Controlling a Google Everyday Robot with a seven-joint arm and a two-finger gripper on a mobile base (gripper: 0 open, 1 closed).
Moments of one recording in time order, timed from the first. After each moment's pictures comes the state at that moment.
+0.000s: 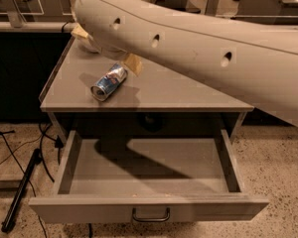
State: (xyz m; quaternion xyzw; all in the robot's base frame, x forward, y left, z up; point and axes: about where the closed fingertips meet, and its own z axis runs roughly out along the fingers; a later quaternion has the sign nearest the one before) arm 0.643 0.093 0.936 -0.90 0.20 -0.34 0.21
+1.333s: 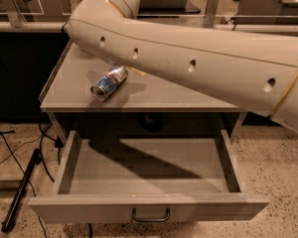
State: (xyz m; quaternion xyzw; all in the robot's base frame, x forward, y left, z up) arm 0.673 0.078 0.898 -0.90 0.19 -0.36 0.12
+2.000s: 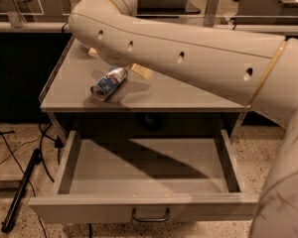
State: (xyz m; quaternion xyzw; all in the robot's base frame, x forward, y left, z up) arm 0.683 0.064 0.873 -0.92 0.21 -0.32 0.07
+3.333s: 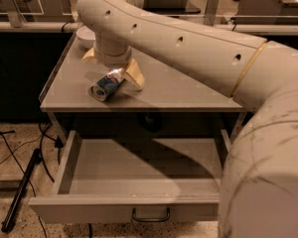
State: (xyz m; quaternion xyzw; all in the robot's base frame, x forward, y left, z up) arm 0.680 0.095 0.843 -0.95 0.18 -0.20 0.12
